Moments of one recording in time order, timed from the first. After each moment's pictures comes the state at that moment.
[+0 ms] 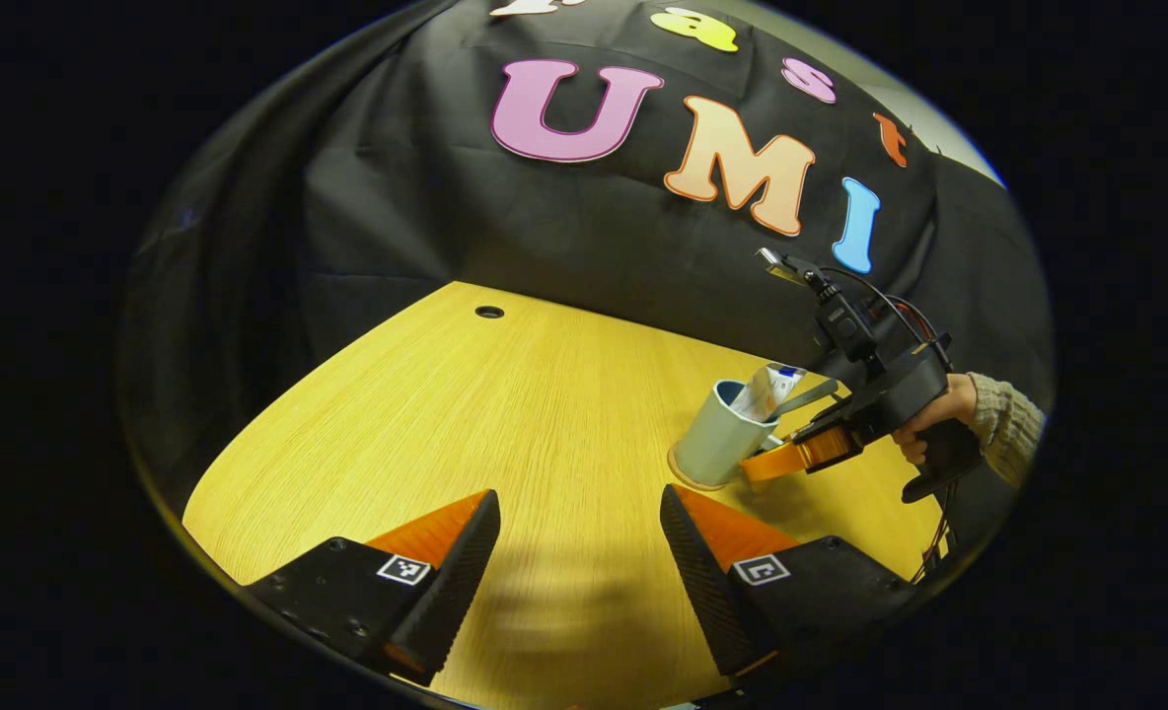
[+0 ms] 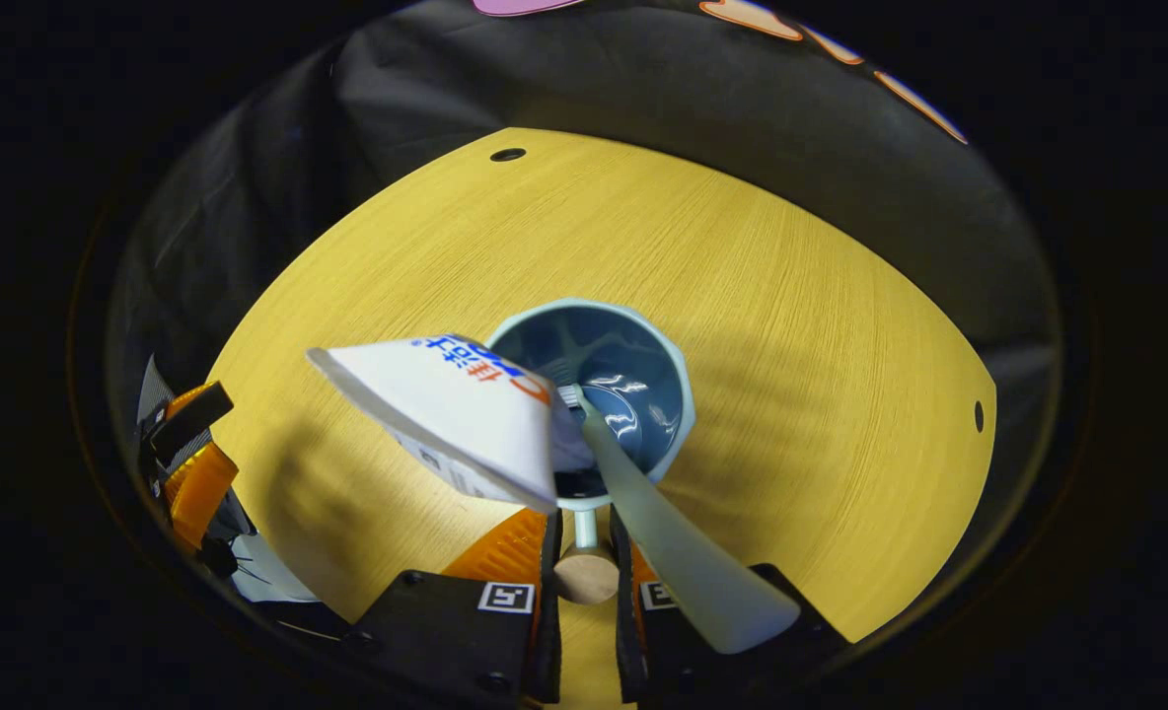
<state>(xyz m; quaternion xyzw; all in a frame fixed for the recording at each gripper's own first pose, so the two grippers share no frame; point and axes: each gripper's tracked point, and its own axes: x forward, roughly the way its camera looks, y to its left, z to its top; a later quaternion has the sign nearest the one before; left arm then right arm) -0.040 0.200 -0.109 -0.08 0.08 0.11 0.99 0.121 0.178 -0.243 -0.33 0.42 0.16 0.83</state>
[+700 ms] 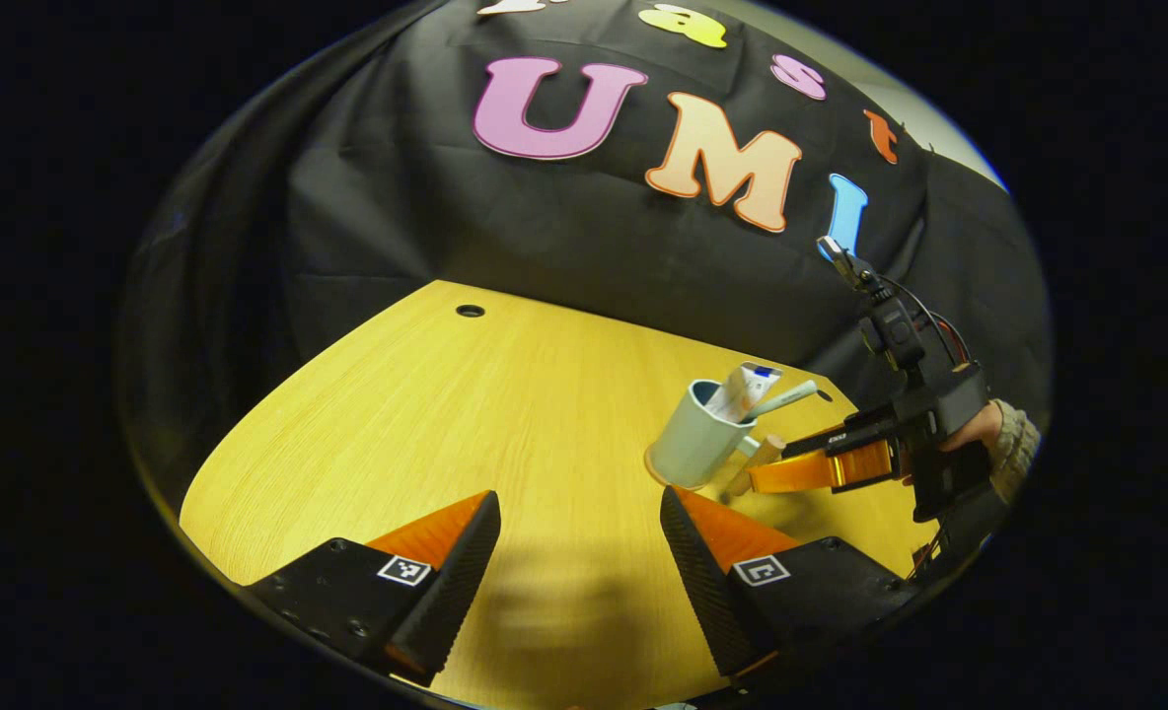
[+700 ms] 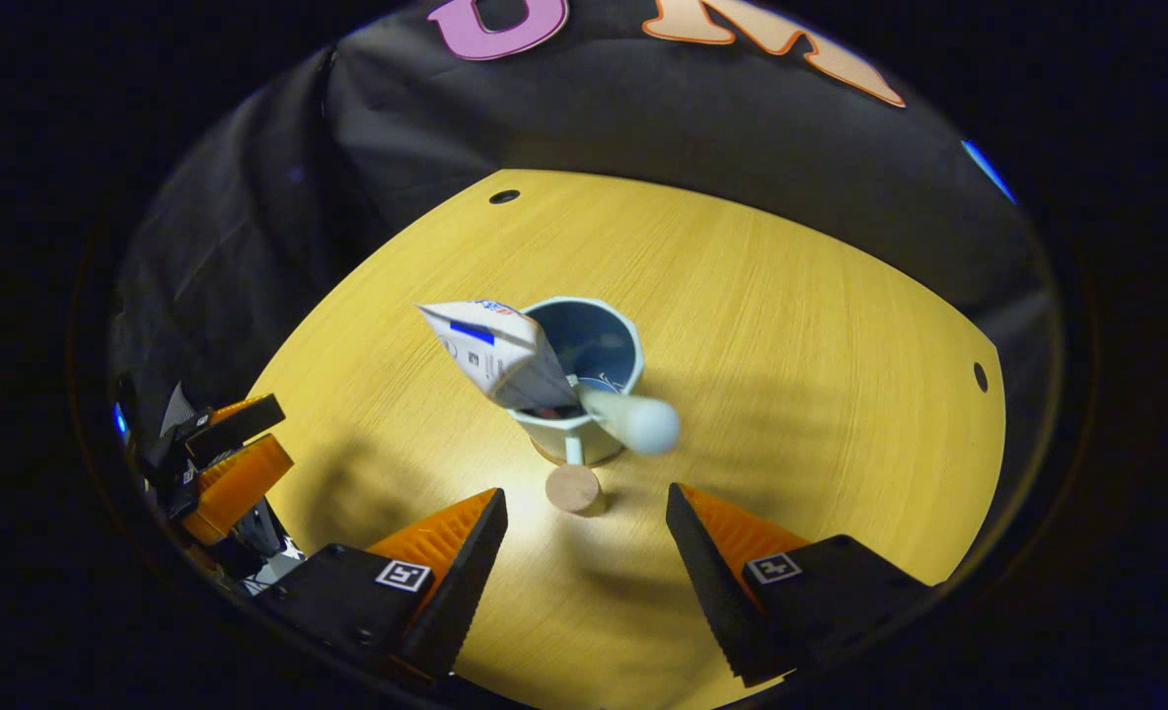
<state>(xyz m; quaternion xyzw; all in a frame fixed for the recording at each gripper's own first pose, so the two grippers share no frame) -0.030 0.168 -0.102 -0.07 0.09 0.08 0.99 0.079 0.154 -0.210 -0.24 0.39 0.17 0.87</state>
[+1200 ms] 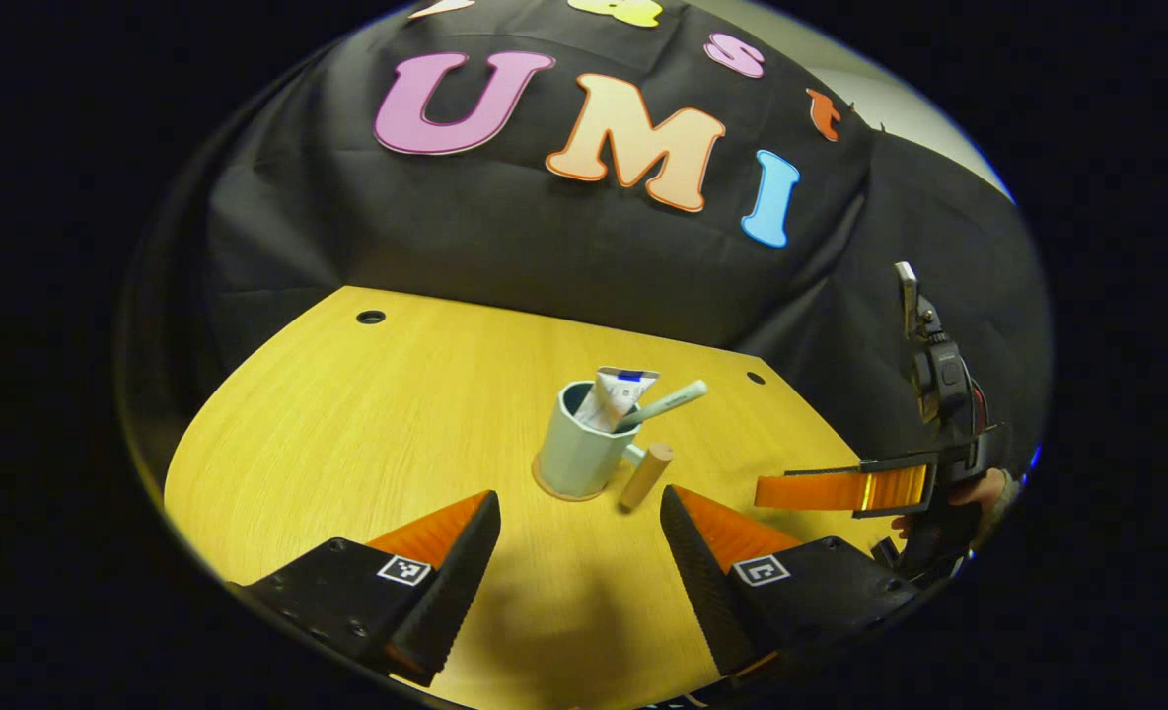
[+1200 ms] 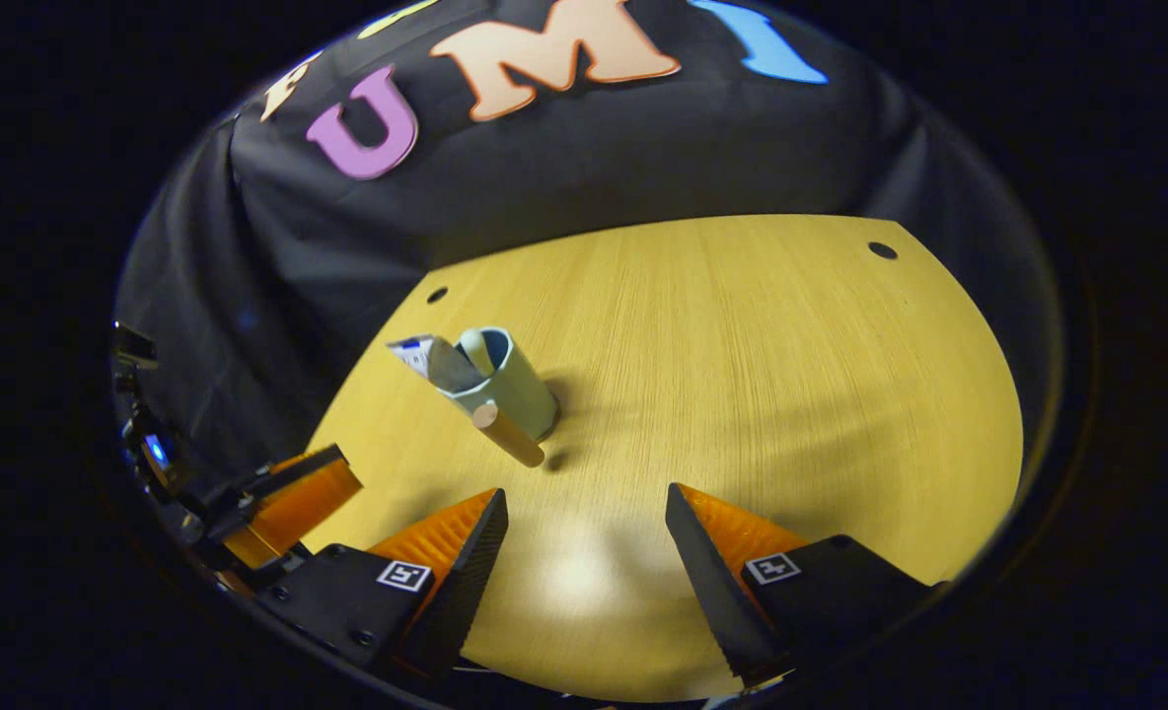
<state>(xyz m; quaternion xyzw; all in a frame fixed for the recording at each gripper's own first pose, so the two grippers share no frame) 0.006 0.079 -0.088 -0.04 0.11 0.00 0.99 0.030 0.083 -0.159 -0.03 0.29 0.11 0.95</state>
